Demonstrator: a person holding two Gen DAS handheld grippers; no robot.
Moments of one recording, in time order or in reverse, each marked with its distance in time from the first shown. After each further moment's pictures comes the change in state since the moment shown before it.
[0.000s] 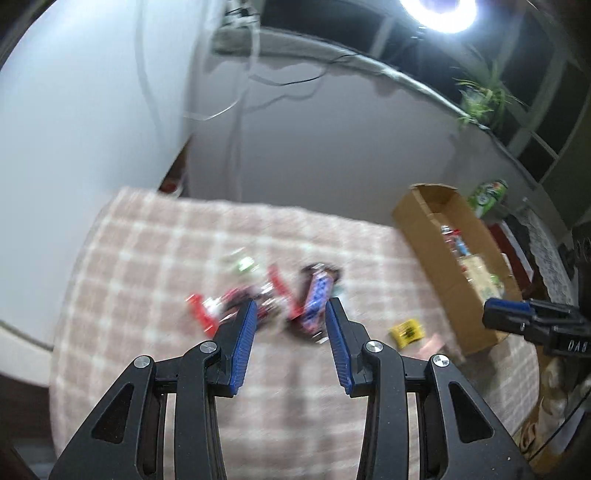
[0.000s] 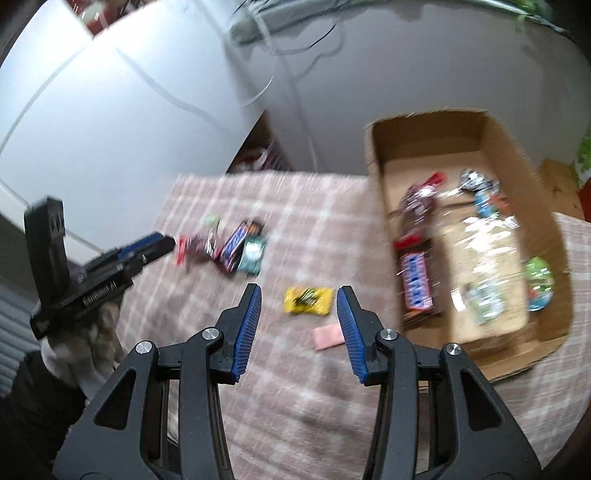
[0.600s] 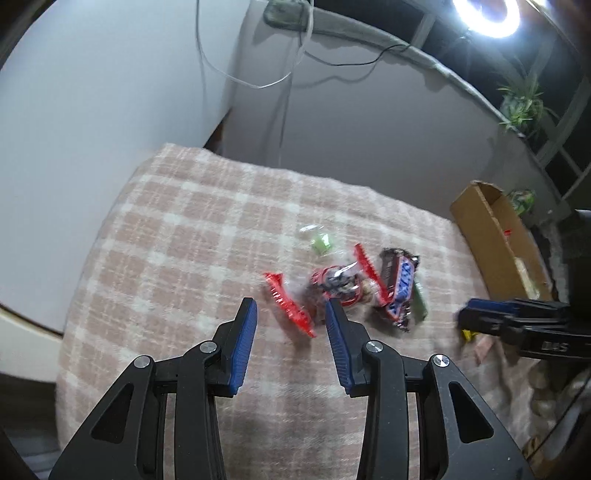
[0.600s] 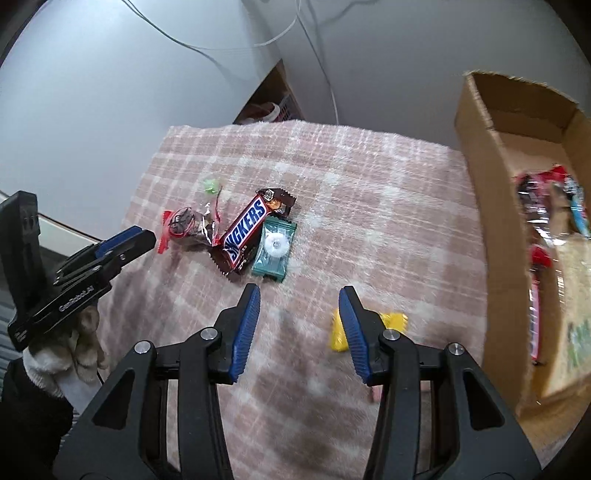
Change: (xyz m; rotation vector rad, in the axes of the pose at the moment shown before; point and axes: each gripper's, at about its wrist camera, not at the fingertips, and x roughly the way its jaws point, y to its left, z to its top) left arm 0.025 0.054 -0.008 -0.055 0.034 0.042; right arm 0.100 0.029 0.024 -0.028 0.142 0.006
